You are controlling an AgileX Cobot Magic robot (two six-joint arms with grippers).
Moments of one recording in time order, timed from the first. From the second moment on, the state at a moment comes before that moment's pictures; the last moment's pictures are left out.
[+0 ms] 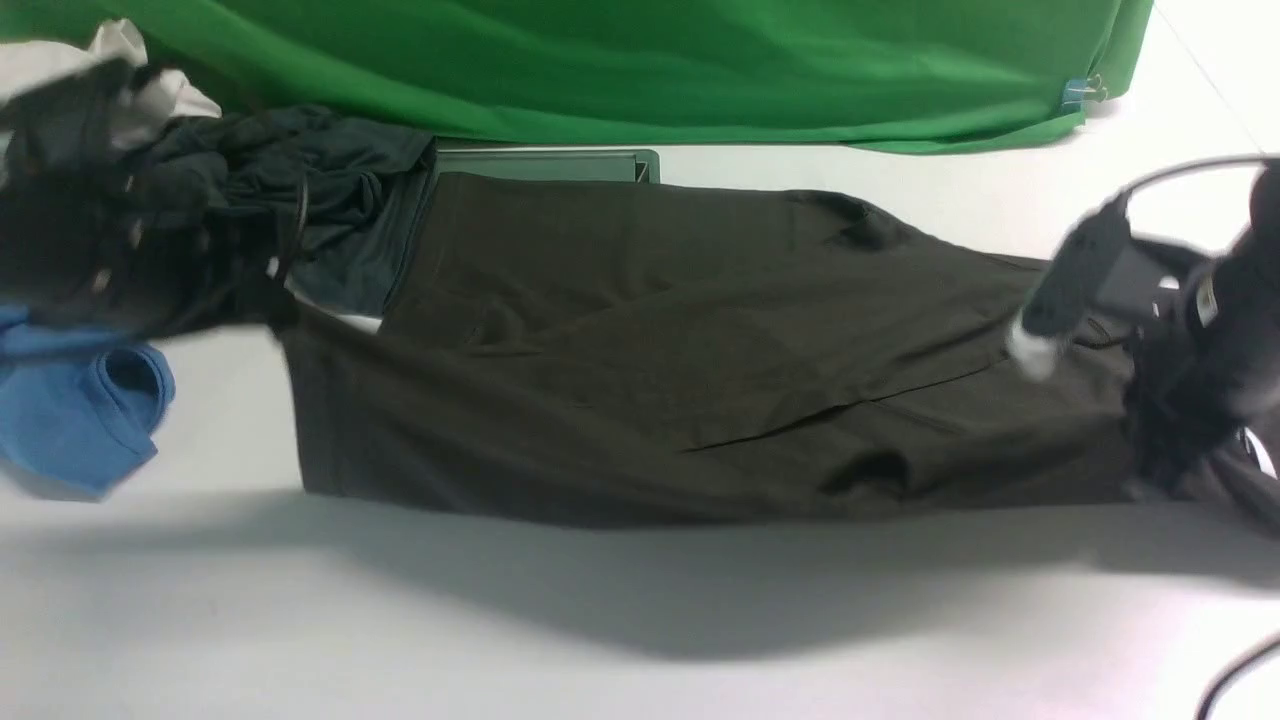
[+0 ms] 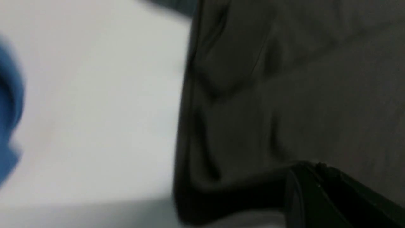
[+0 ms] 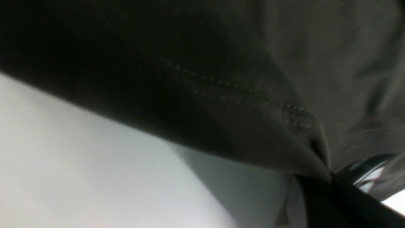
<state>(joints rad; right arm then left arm) 0.23 1.60 -1.09 -0.23 0.94 -0.48 0.09 1.46 -1.08 -0.49 0.70 0.25</state>
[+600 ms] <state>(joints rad) 0.14 2.11 -1.80 -0.21 0.94 -0.46 0.02 2.21 -1.95 -0.53 0.66 0.28</state>
